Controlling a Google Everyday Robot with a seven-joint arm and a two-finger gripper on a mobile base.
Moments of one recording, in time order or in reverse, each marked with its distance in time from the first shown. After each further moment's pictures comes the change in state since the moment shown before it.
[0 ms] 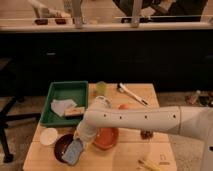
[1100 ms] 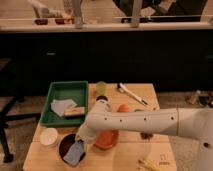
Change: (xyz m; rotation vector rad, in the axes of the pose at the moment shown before) arm 0.008 0.007 0.019 0.001 0.001 0.023
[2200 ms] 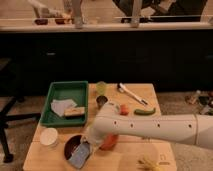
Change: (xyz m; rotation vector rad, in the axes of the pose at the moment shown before) arm 0.002 0.025 -0.022 0.021 0.013 0.018
